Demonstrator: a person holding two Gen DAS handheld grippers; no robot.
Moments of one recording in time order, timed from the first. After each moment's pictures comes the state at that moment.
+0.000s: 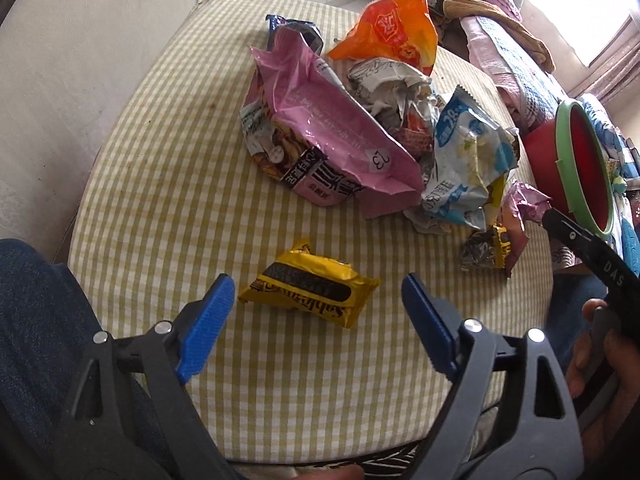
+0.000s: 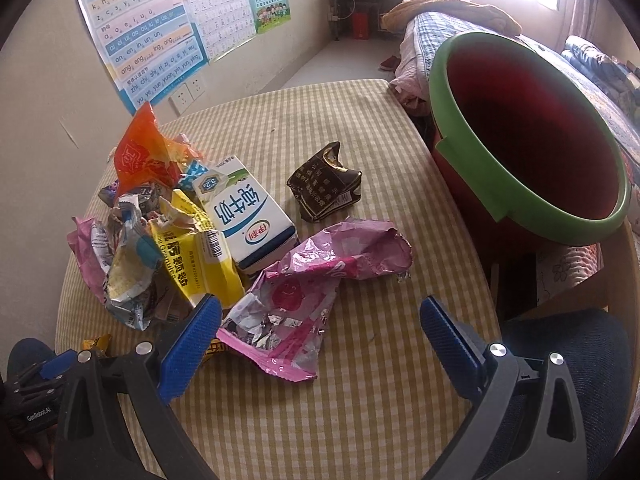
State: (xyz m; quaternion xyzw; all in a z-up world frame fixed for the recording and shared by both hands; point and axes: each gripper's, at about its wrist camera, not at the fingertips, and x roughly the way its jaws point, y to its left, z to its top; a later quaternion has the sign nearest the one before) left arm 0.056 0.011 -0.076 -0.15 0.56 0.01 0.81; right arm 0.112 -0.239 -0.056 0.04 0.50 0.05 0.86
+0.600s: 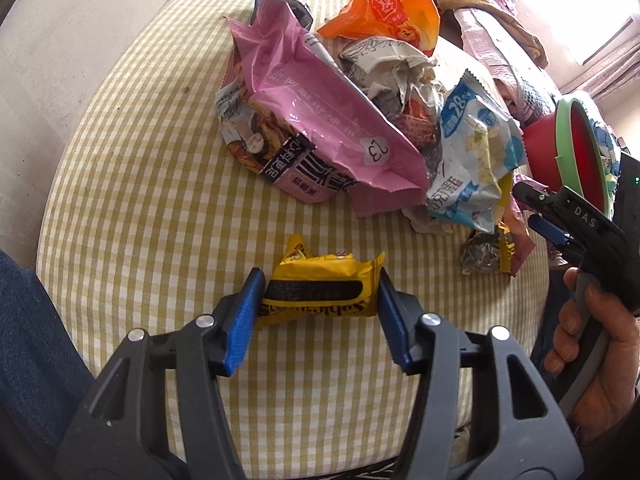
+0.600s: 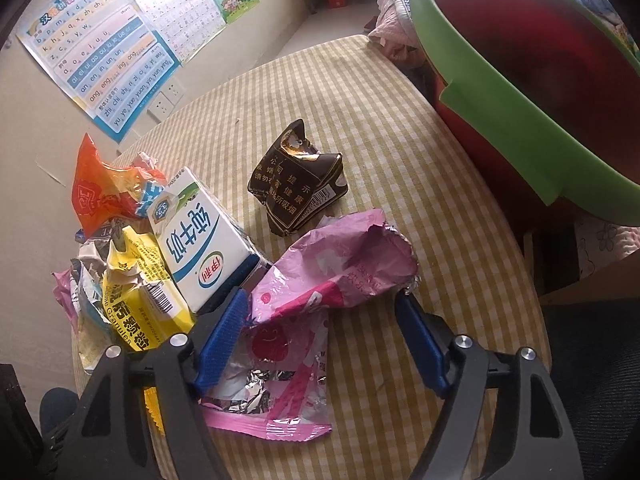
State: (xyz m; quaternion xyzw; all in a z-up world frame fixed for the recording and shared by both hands) left arm 0.067 0.014 -0.091 -0.16 0.57 -0.02 0.80; right arm 0.155 -0.261 -0.092 0.14 0.53 0.05 0.83
